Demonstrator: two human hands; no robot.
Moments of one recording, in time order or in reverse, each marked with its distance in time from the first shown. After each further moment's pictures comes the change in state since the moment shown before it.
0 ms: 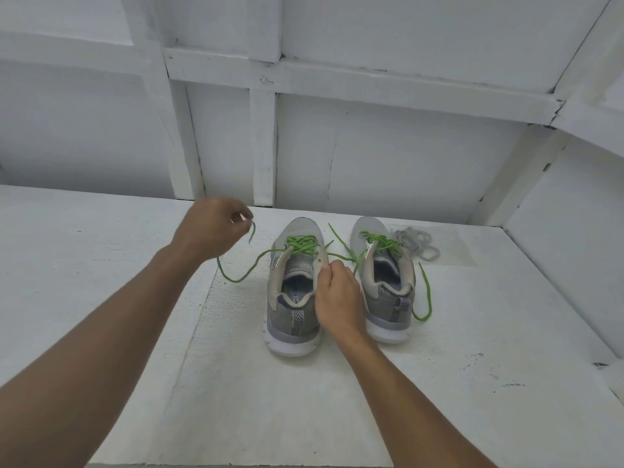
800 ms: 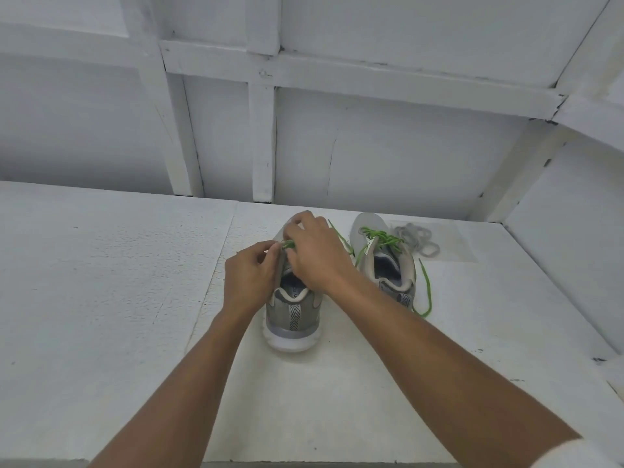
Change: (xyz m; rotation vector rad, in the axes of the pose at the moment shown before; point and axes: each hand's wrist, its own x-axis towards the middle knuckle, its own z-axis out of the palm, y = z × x) left_hand -0.057 0.029 0.082 -0.452 0.140 -0.285; right_hand 0.044 -0.045 -0.012 -0.477 -0.123 -0.598
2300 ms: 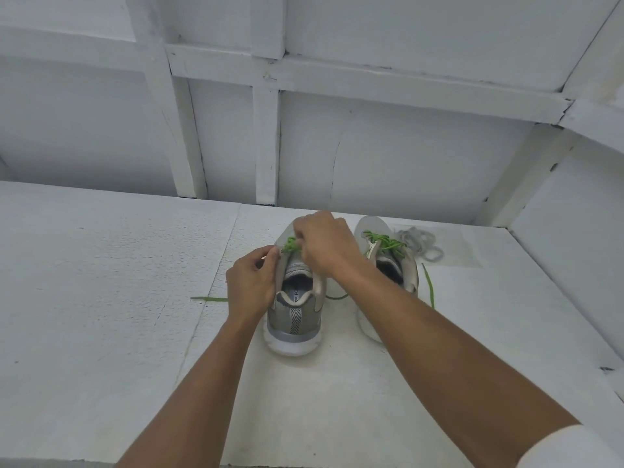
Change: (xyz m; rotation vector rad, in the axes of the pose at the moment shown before) left_hand -0.004 -0.005 0.009 -0.186 0.075 -0.157; right_hand 0.023 0.016 -0.007 -0.092 -0.060 0.007
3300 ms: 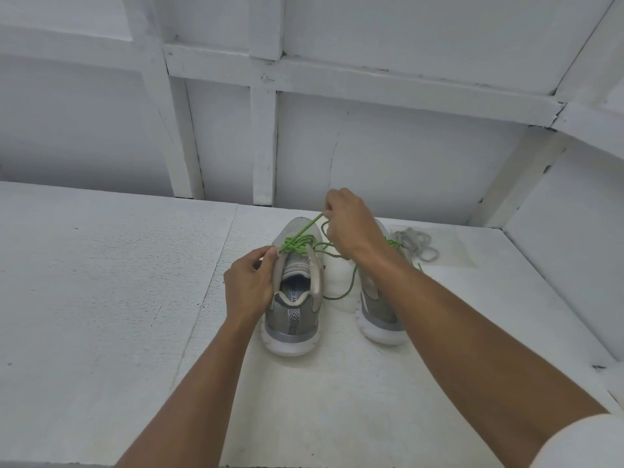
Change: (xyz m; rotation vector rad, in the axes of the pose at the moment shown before) left_hand -0.001 -0.002 0.001 -0.033 0.000 -0.025; right_hand 0.003 0.036 -0.019 0.221 0.152 0.138
